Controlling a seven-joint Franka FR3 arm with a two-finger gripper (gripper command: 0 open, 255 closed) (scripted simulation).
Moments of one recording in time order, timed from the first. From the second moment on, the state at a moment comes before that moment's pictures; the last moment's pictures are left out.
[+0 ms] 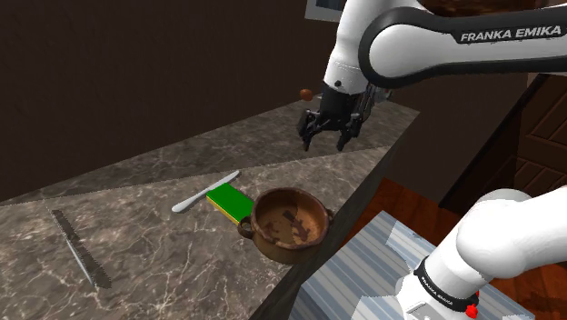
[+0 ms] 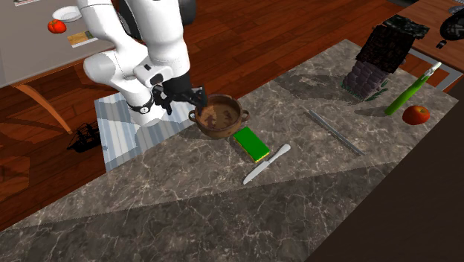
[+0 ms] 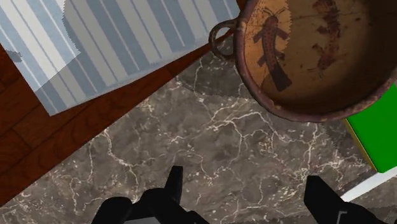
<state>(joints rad) -0.06 -0.58 0.37 -2.39 0.17 1.89 0.72</state>
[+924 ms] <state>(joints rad) -0.19 0.00 0.68 -2.07 -0.02 2.09 1.52</state>
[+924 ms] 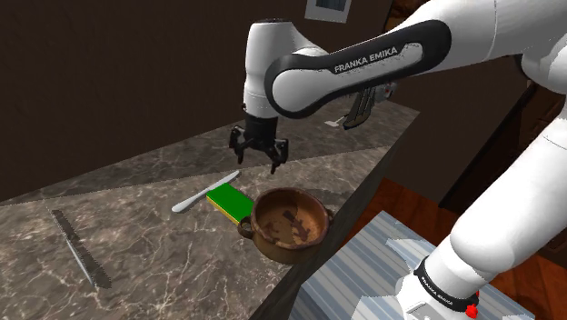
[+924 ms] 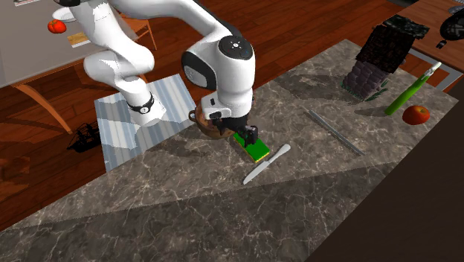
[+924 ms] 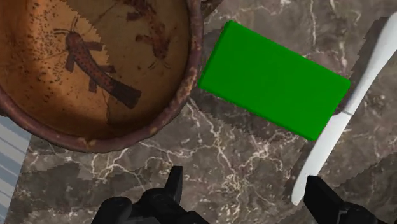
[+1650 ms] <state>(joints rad) -0.05 0.44 0.61 -1.73 -0.27 2.09 1.97</state>
